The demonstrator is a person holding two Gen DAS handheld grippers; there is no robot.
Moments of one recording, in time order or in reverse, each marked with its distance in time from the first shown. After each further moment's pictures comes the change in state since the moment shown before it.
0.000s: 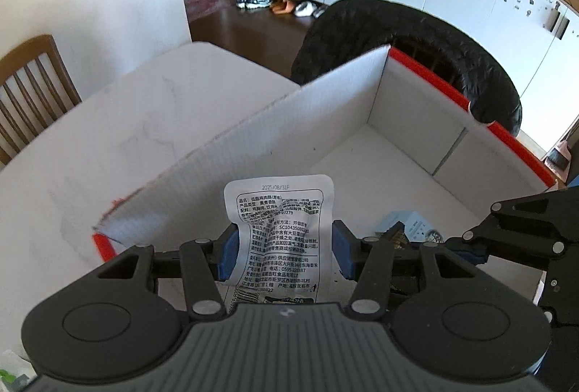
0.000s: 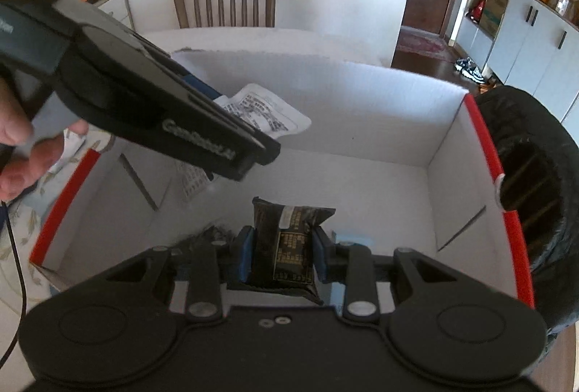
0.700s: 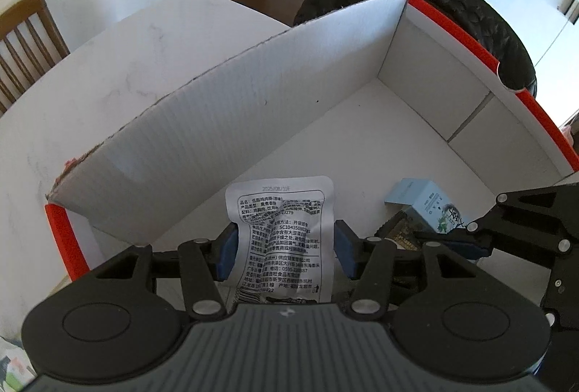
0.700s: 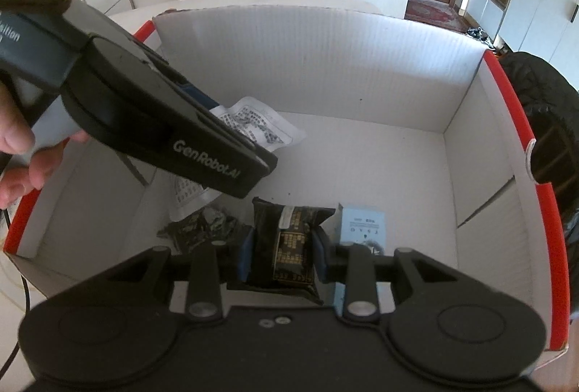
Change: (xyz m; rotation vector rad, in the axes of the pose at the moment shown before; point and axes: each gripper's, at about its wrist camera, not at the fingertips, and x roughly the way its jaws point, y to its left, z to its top) left arm 0.027 0.001 -0.006 -0.039 0.147 -0.010; right arm 0.015 -0.008 -0.003 0.019 0.088 0.042
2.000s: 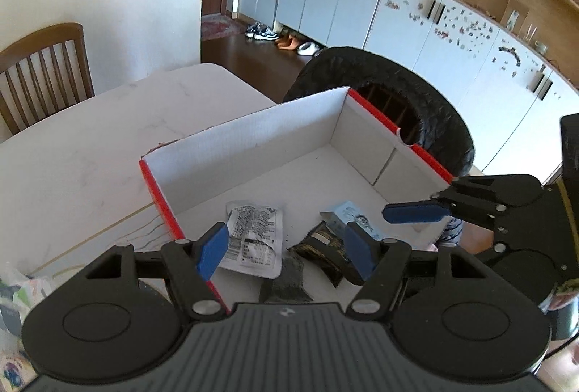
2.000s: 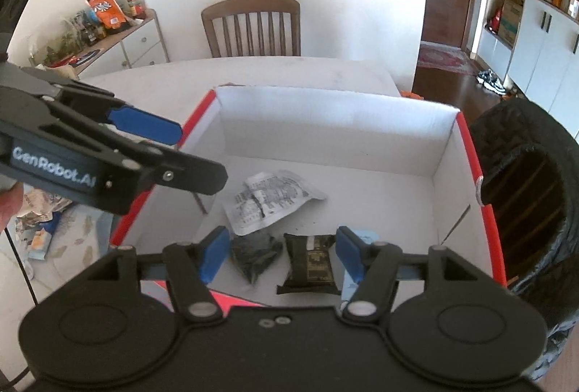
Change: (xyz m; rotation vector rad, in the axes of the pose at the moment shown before) left arm -0.123 -0.014 -0.062 -0.104 -0.286 -0.068; right arm -0.087 0.008 -0.007 -0.031 -0.181 0.070
